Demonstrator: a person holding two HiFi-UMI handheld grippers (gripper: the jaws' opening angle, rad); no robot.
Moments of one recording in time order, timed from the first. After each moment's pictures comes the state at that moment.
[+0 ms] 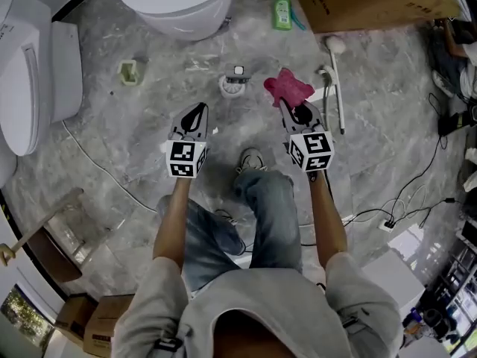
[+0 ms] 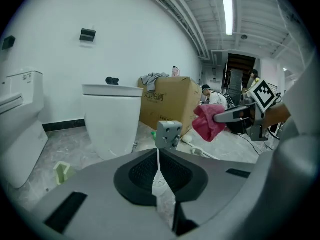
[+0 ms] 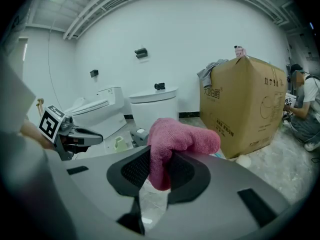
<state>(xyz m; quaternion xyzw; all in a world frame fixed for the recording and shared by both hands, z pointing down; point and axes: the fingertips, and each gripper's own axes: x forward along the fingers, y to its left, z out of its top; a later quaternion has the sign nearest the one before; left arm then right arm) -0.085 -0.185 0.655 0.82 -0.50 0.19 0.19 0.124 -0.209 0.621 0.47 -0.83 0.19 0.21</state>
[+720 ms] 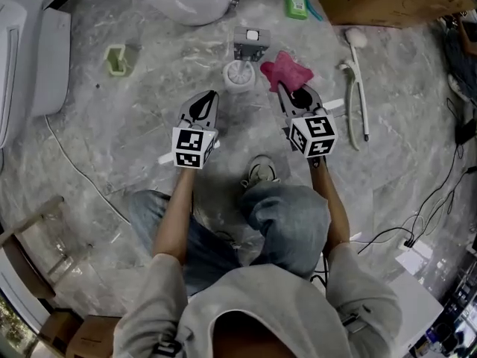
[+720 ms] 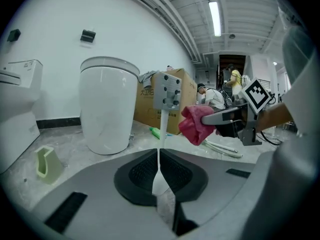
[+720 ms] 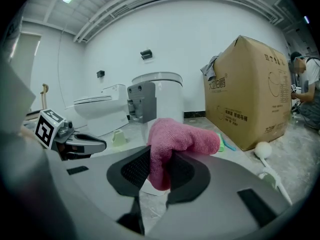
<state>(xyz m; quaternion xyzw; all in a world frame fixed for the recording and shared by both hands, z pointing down) -0.070 -0.188 0.787 0.84 -0.50 0.15 0.13 0.098 -0.222 0.757 0.46 -0.86 0.15 0.16</state>
